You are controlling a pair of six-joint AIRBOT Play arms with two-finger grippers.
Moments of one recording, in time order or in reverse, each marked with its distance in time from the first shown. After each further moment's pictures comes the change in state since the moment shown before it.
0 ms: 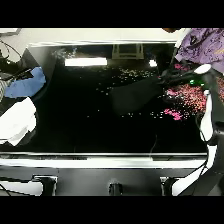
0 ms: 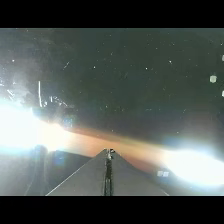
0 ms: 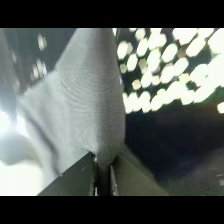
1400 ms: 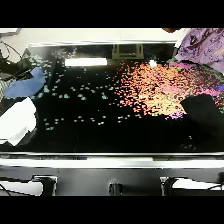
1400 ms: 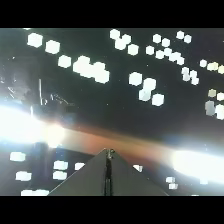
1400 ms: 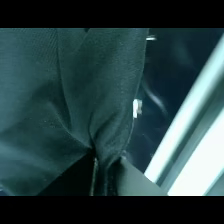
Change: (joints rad) left arm 0.000 0.000 0.000 0.000 -0.013 0.001; right arm -0.639 0.355 -0.374 -0.774 0.200 0.449
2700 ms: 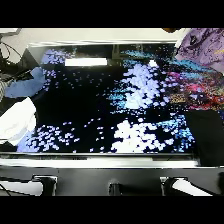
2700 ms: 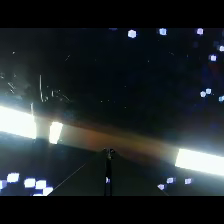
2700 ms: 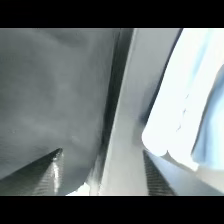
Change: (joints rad) left arm 0.000 0.000 0.000 0.000 -0.014 0.000; right arm -0.002 0.234 -0.325 -0.323 -0.018 0.115
